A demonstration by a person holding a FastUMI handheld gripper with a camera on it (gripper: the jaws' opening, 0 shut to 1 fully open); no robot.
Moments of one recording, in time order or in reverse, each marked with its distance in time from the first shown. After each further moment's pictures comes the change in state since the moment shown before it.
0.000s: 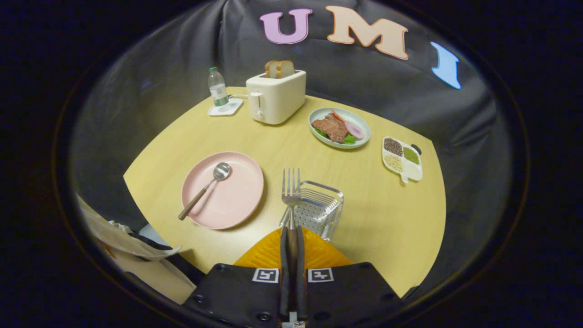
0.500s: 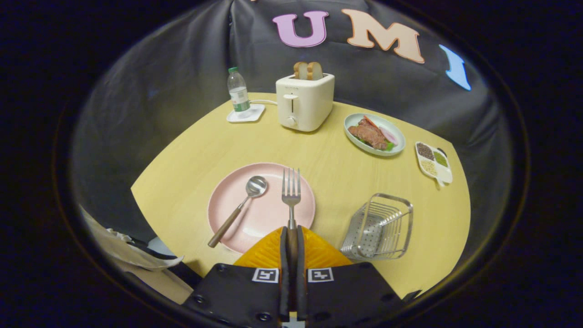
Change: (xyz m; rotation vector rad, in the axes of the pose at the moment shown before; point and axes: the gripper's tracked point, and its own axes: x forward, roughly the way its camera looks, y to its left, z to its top) arm 0.034 0.093 0.020 0.020 -0.066 0.059
